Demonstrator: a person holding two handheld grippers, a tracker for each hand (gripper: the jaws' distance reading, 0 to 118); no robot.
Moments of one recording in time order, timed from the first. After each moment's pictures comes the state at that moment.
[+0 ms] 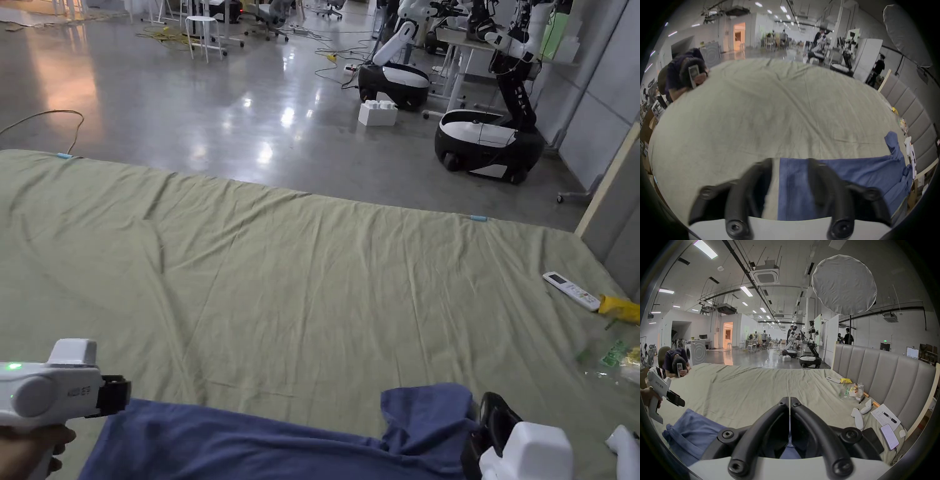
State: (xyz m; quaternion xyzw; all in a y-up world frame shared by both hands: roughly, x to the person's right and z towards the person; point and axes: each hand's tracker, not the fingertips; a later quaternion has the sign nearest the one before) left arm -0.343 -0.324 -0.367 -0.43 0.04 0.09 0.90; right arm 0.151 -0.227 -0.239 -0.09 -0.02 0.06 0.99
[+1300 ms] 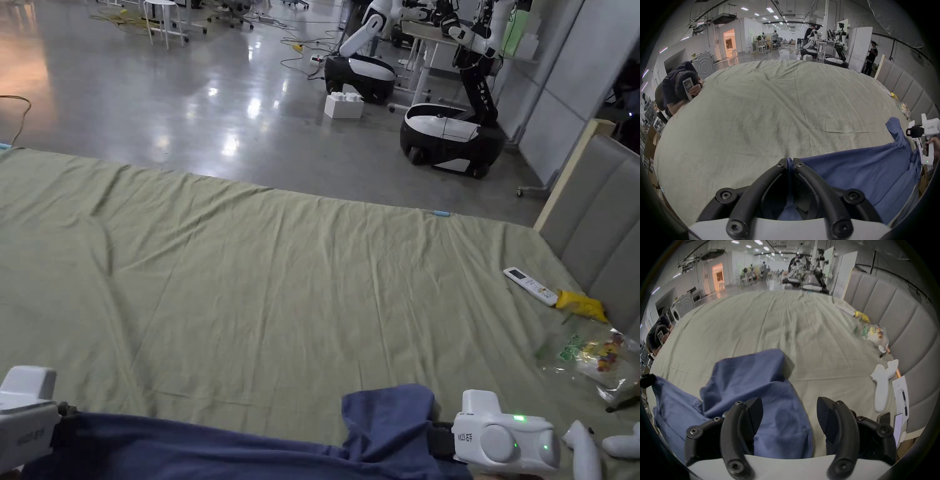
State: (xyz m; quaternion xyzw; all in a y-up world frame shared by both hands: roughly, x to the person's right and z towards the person) left arm -0.304 -0.322 -0.352 -0.42 0.04 0.03 0.91; right arm 0.262 -0.340 -0.435 -0.48 0.00 0.06 0.88
